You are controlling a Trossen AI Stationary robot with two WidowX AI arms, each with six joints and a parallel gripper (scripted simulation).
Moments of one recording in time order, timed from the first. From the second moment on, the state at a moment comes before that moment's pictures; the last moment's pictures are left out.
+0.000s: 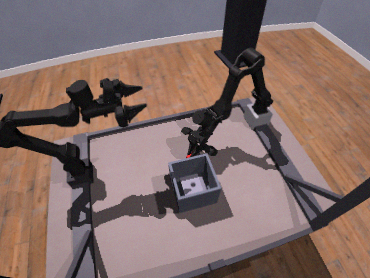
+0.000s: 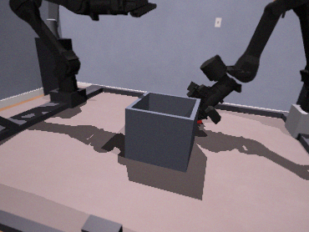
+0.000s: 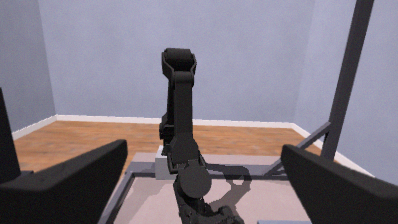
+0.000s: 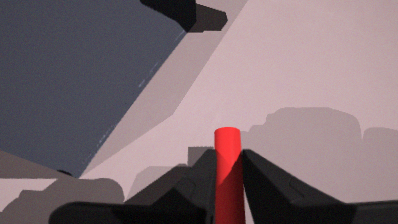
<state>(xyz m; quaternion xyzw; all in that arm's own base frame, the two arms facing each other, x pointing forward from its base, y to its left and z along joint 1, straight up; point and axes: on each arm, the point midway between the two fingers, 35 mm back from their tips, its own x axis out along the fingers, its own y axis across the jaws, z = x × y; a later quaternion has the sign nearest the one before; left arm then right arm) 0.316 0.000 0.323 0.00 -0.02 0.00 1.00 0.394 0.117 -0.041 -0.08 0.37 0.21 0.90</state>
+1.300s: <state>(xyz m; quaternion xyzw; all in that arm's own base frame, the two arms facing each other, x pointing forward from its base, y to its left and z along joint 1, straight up) 0.316 0.000 0.323 0.00 -0.02 0.00 1.00 0.394 0.115 0.001 0.03 0.39 0.18 0.90</state>
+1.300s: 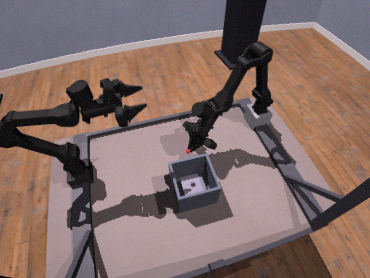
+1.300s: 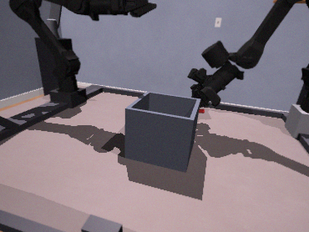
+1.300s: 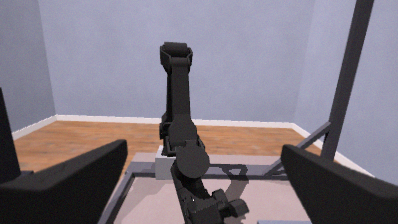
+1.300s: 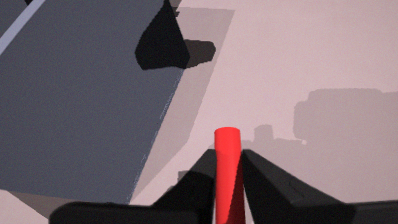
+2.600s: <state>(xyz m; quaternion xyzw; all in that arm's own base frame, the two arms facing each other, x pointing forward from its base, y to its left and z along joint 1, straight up) 0.316 0.000 0.323 0.00 -0.02 0.00 1.00 0.386 0.108 -0.010 0.54 0.46 -0.07 0.70</state>
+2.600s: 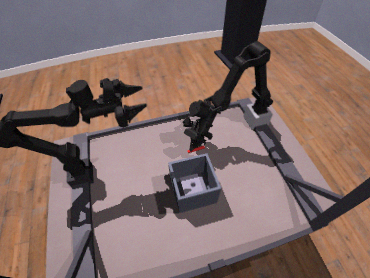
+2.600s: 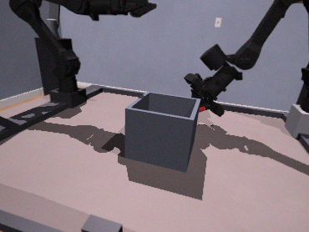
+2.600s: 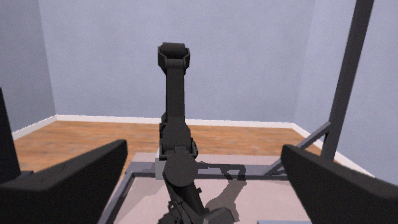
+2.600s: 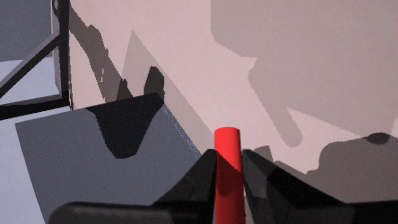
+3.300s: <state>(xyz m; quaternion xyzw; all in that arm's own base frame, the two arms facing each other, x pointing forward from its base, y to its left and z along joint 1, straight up) 0.316 0.000 0.323 0.00 -0.02 0.00 1.00 0.382 0.104 -0.014 0.73 0.43 -0.20 0.49</state>
